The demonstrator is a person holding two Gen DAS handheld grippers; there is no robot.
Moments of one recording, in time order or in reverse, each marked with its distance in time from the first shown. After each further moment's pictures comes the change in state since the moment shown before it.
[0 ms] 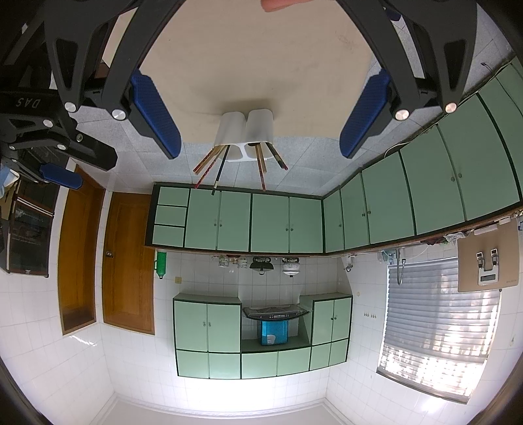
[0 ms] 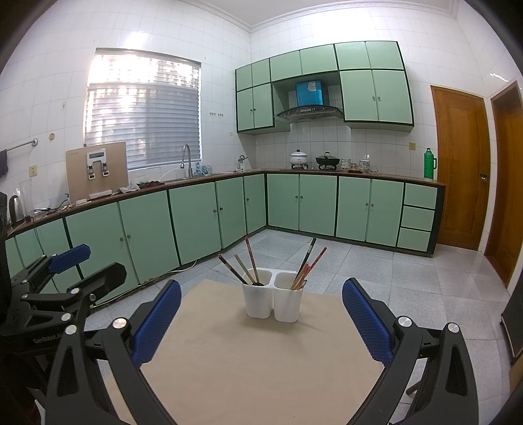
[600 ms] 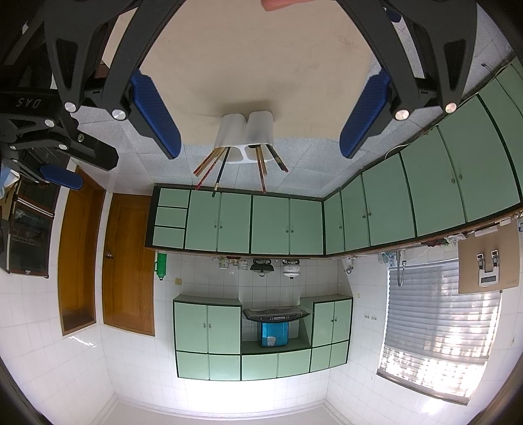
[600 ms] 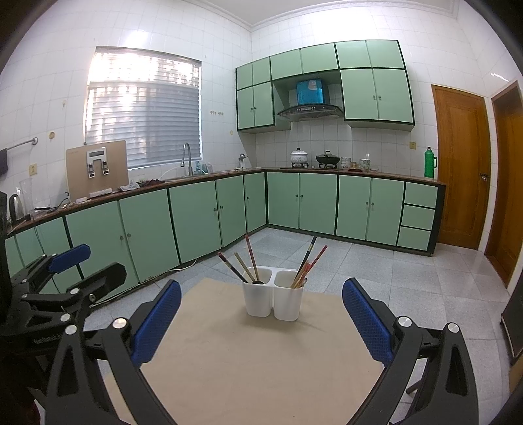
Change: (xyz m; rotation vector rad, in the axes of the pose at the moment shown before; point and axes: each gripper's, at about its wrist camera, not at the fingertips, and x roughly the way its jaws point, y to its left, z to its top) left arm 0.000 0.003 -0.008 -0.005 0.007 -0.004; right arm 0.001 0.003 -0.005 -0.001 0.005 0.003
